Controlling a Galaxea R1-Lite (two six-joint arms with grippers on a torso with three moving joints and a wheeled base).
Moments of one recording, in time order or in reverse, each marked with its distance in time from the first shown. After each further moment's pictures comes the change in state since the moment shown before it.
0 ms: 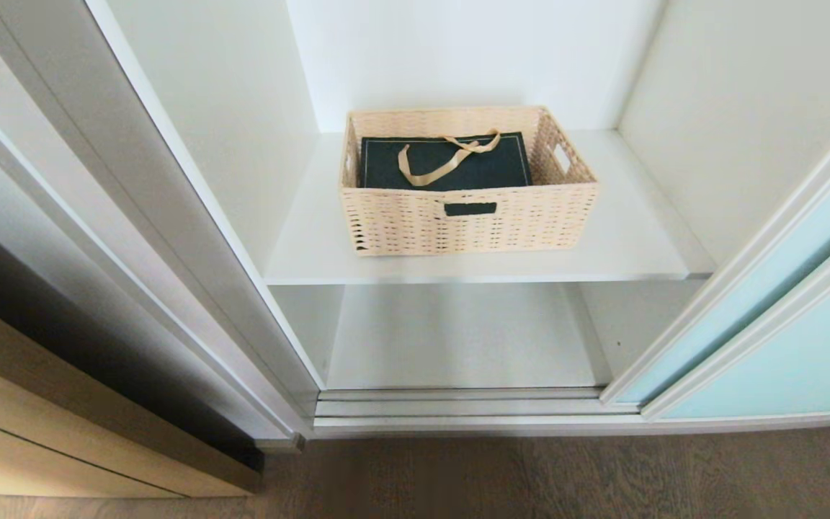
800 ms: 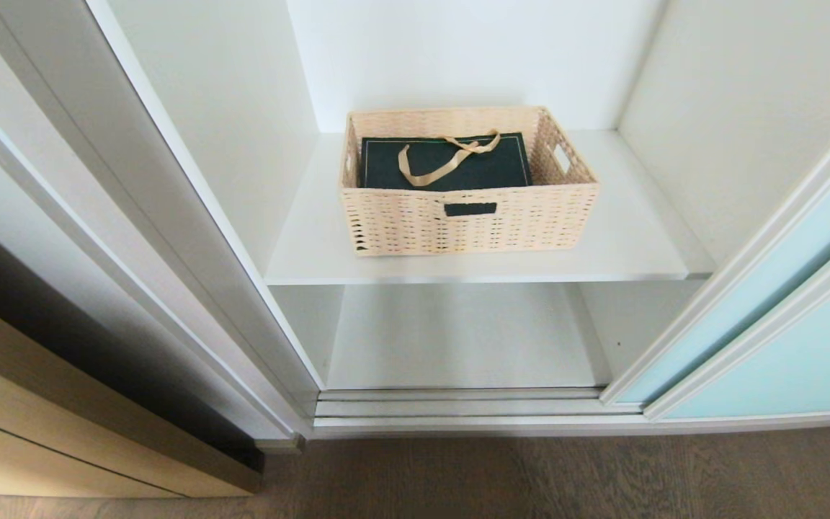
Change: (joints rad) left arm -0.006 -0.257 0.094 0.284 -0.094 -0.026; right arm 0.000 0.000 0.000 0.000 0.000 0.000
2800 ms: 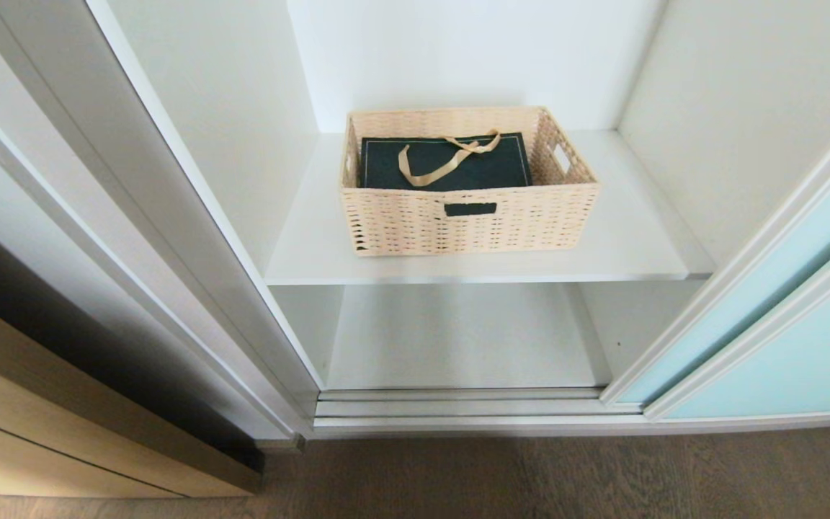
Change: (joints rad) left arm -0.001 -0.001 0.001 -0.002 0.018 -0.070; right arm 0.000 0.000 0.000 0.000 0.000 0.000
